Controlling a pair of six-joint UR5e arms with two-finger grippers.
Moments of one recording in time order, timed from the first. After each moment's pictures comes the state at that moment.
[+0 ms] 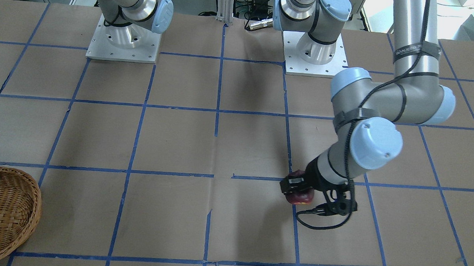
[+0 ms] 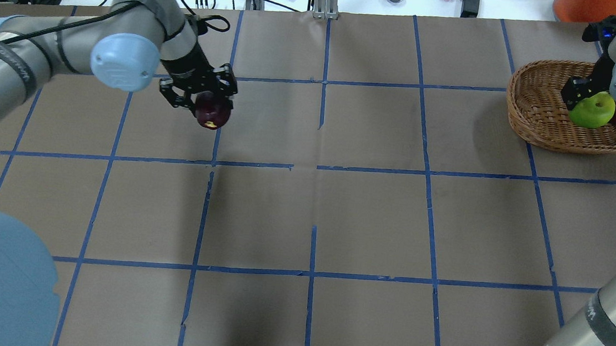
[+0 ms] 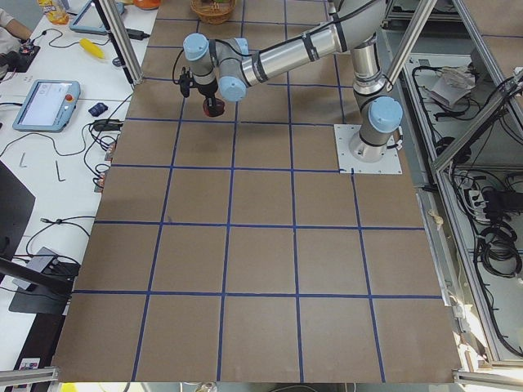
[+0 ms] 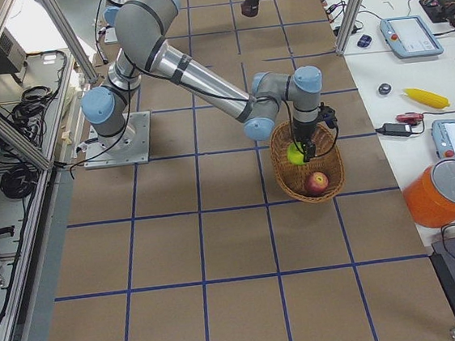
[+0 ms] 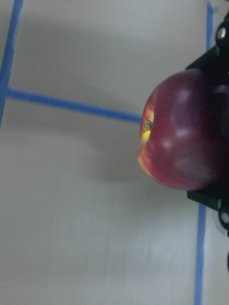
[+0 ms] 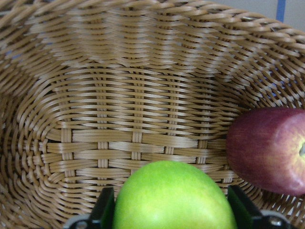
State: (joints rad) left arm -1.60 -2.01 -1.58 -1.19 1.44 -0.30; right arm 1.14 -0.97 1.46 -2.24 -1.71 -0.53
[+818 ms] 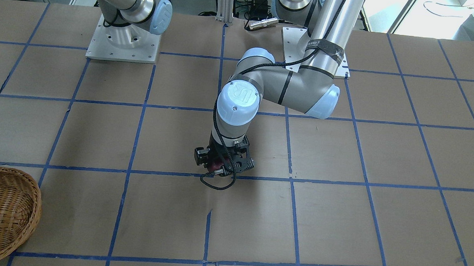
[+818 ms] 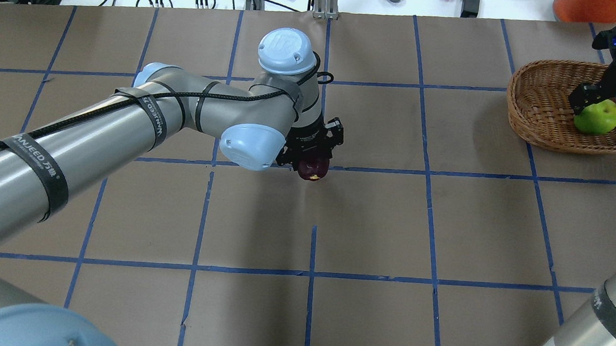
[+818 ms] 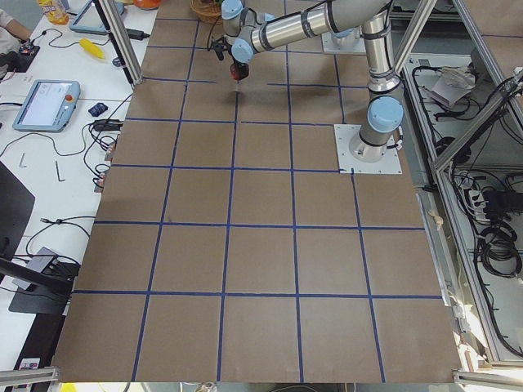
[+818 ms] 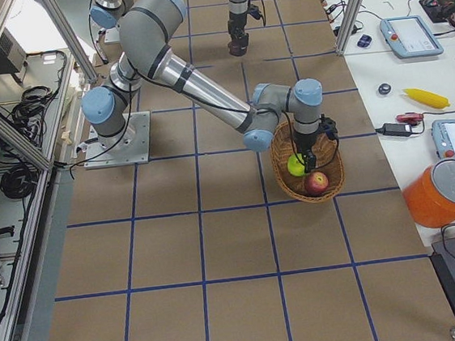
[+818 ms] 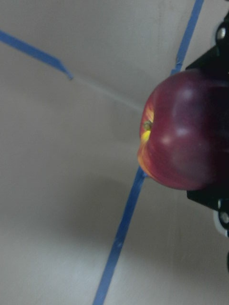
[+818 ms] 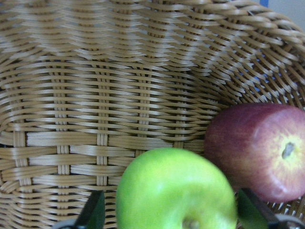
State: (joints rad) left arm -1.92 -2.04 -1.68 -0.98 1.48 -0.73; right arm 1.11 -0.95 1.46 -2.26 -1.71 -0.55
